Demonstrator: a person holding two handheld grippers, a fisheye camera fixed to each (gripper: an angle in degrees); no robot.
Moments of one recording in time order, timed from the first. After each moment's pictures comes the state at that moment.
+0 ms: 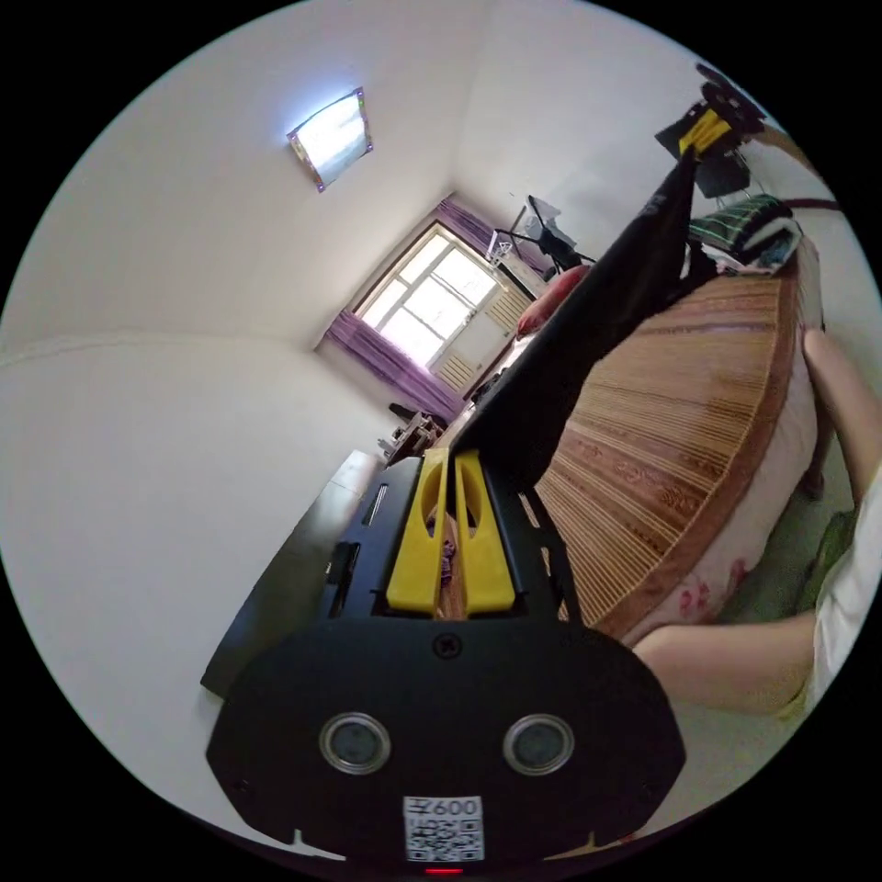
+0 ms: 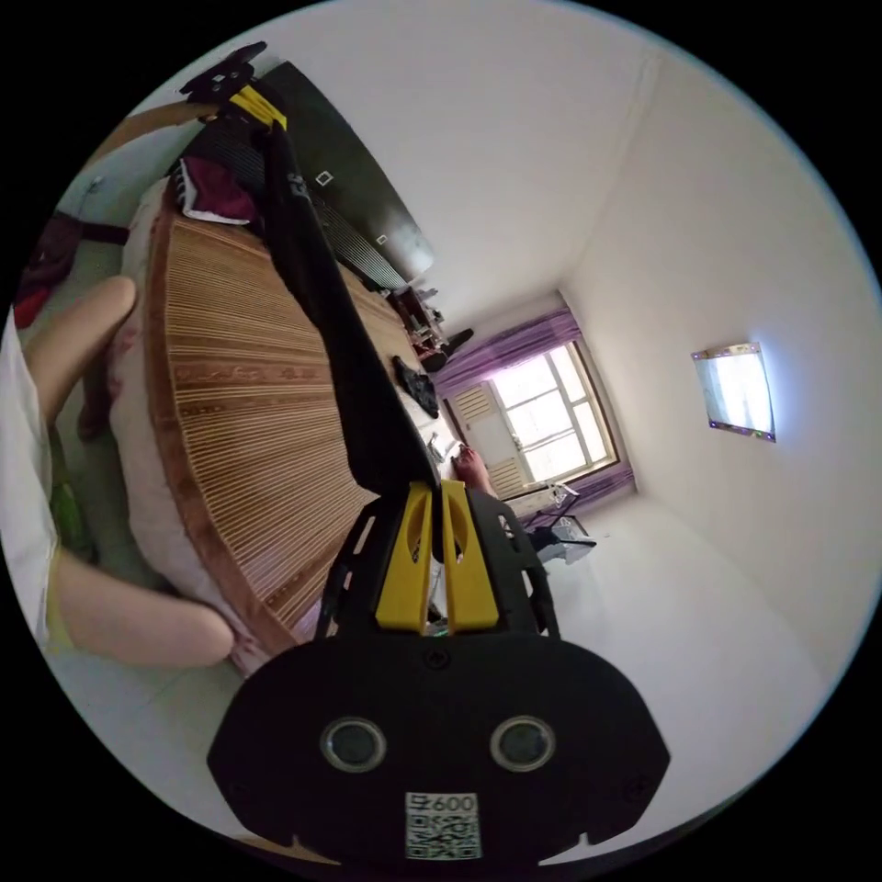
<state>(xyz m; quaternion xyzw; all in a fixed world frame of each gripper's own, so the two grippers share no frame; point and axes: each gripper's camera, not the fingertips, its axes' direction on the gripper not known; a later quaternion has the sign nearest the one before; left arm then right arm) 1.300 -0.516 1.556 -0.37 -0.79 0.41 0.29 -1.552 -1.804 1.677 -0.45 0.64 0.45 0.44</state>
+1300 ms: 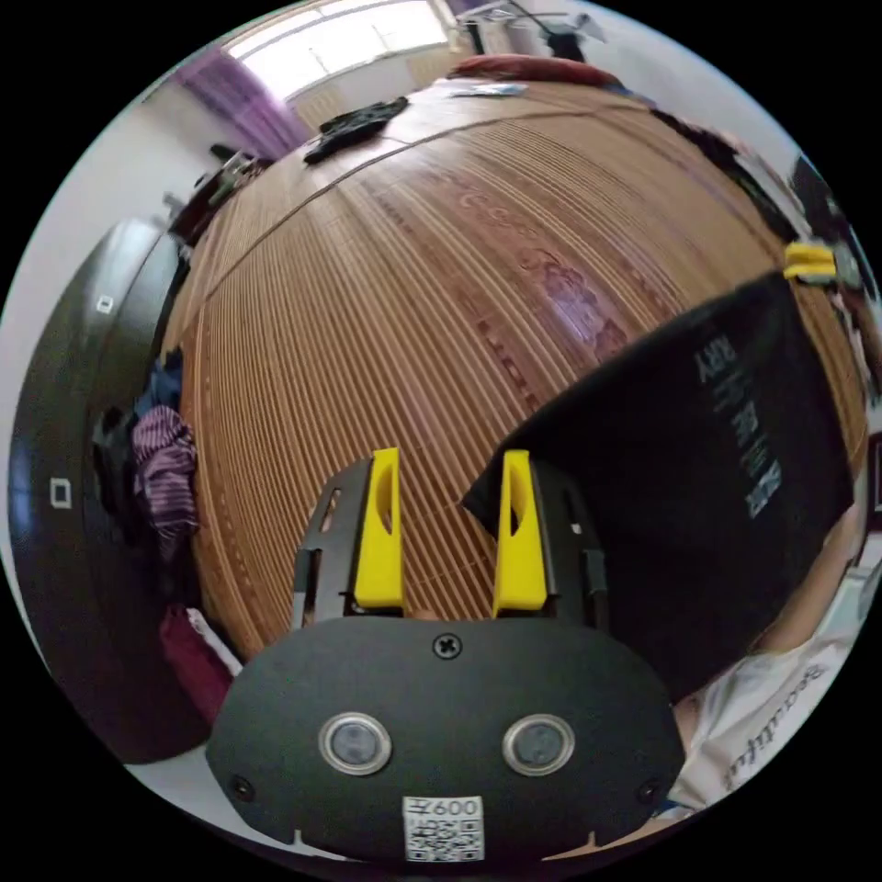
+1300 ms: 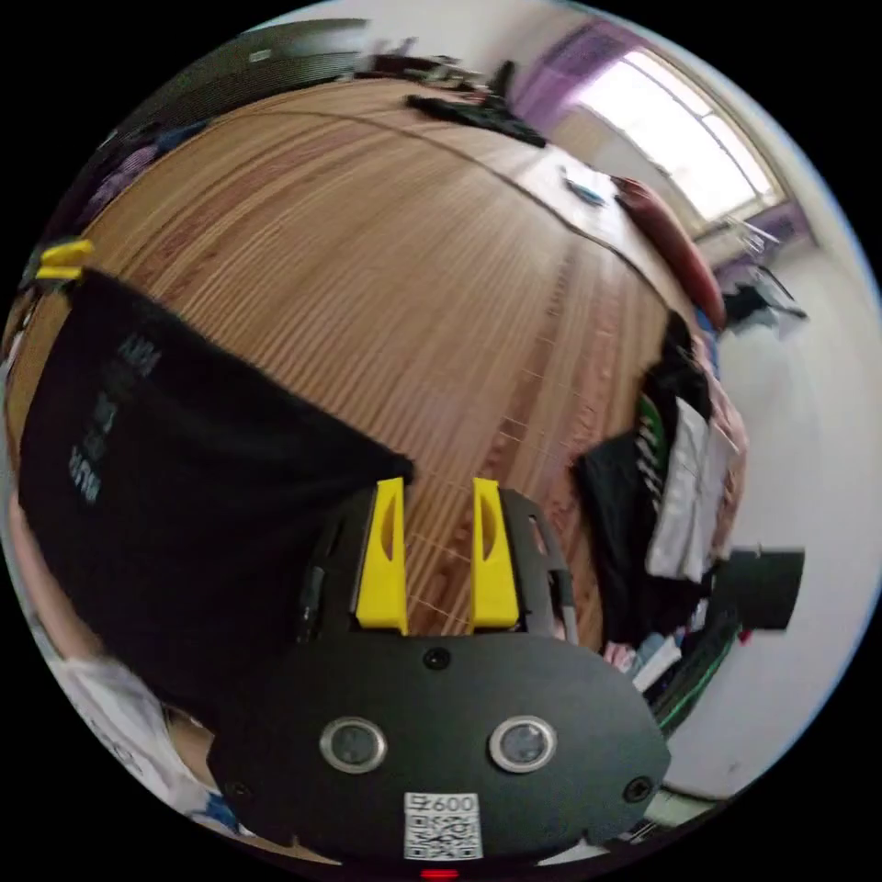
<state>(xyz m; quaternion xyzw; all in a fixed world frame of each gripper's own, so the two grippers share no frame) 0.583 -0.856 1.171 -0.46 -0.77 -0.12 0.43 -1.149 -1.409 1.384 -0.30 0.37 0.83 0.29</state>
